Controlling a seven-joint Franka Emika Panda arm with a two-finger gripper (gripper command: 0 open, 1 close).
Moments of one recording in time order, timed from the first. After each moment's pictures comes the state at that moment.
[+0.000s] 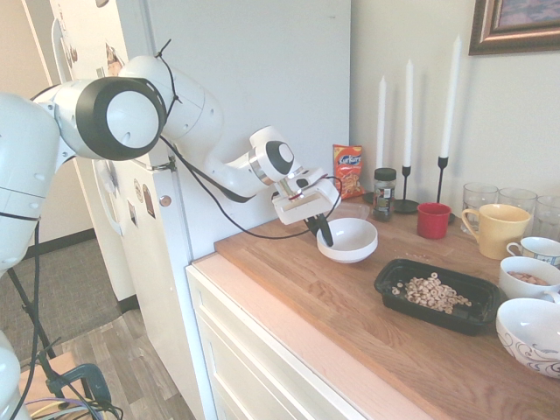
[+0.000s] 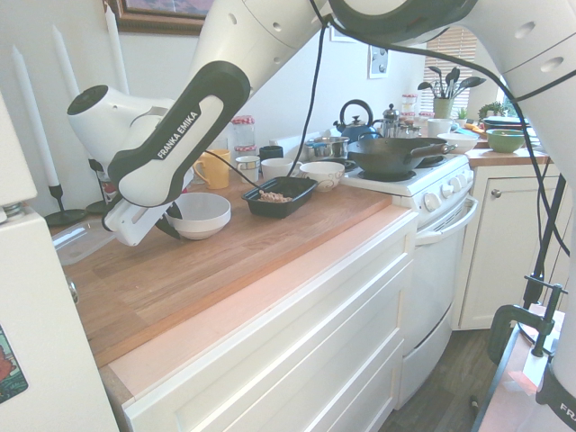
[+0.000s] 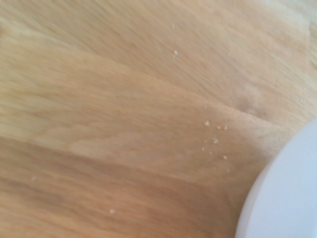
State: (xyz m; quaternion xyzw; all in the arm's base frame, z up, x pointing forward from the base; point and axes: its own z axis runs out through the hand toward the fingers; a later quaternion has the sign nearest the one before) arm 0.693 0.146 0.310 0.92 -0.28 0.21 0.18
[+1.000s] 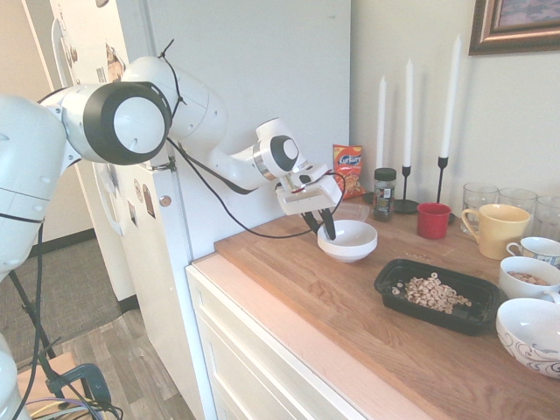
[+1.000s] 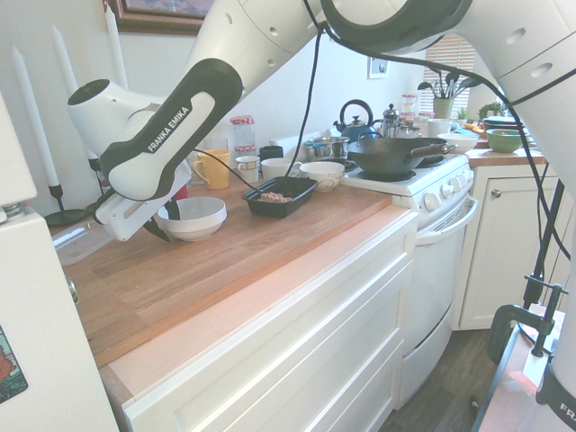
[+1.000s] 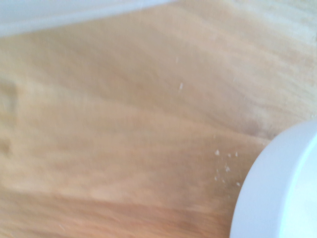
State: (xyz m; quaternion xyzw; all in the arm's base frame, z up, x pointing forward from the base) arm 0.708 0.148 0.330 0.91 -0.34 0.20 0.12
